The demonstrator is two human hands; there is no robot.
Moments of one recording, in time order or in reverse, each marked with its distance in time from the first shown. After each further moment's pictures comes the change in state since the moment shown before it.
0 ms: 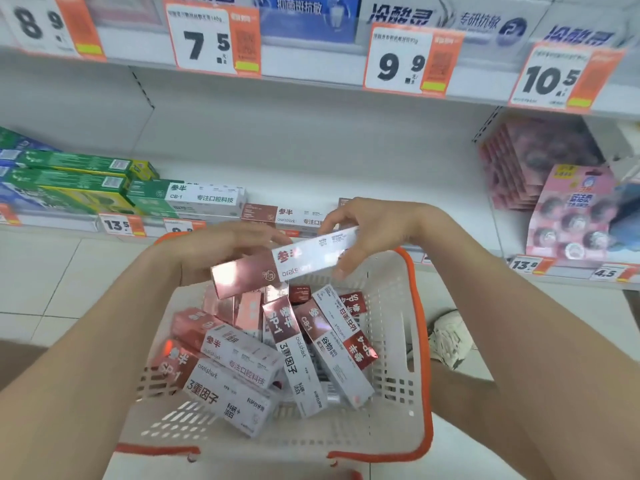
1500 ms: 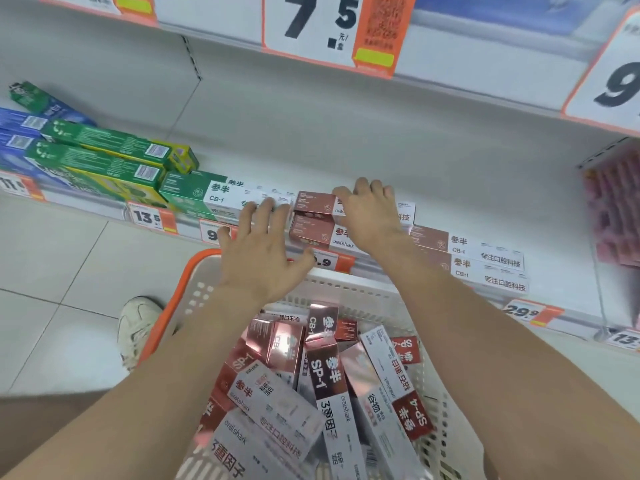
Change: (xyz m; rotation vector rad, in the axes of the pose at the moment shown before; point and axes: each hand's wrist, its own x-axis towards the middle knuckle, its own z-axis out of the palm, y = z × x) left_hand 0.104 -0.071 -0.051 0.998 0.814 0.025; right_hand 0.244 0.020 0.026 -0.856 0.647 0.152
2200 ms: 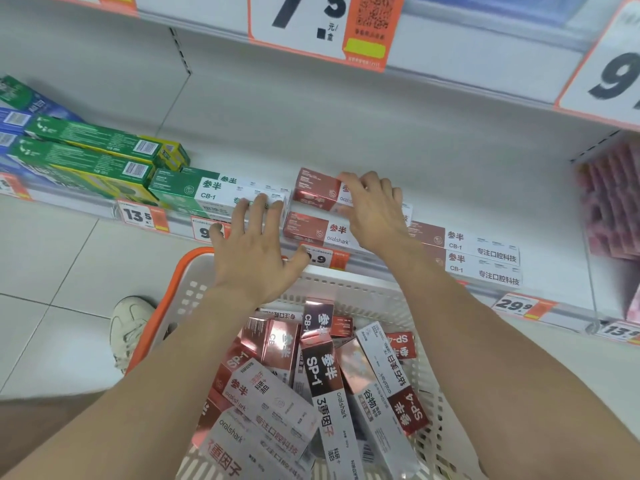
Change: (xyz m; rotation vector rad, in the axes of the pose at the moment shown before) left_hand 0.001 -0.002 0.008 0.082 0.017 0.002; right_hand -0.015 0.018 0.005 0.299 0.110 0.038
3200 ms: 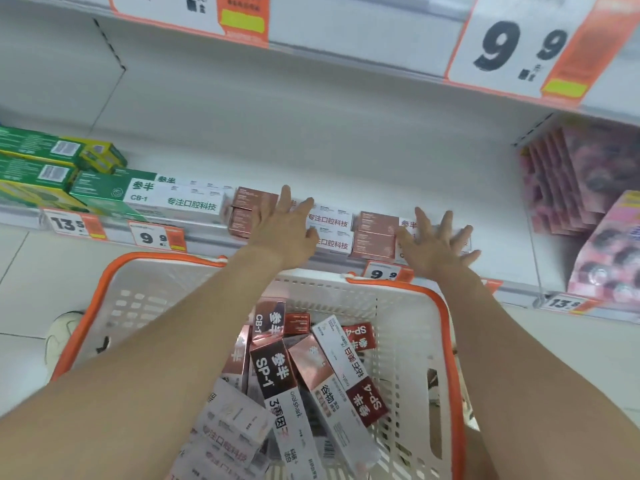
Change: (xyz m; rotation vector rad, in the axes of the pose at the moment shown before) left_hand 0.055 0.110 0.013 -0.216 -0.330 0.163; right_hand -0.108 0.150 -0.025 -0.006 -0.437 0.778
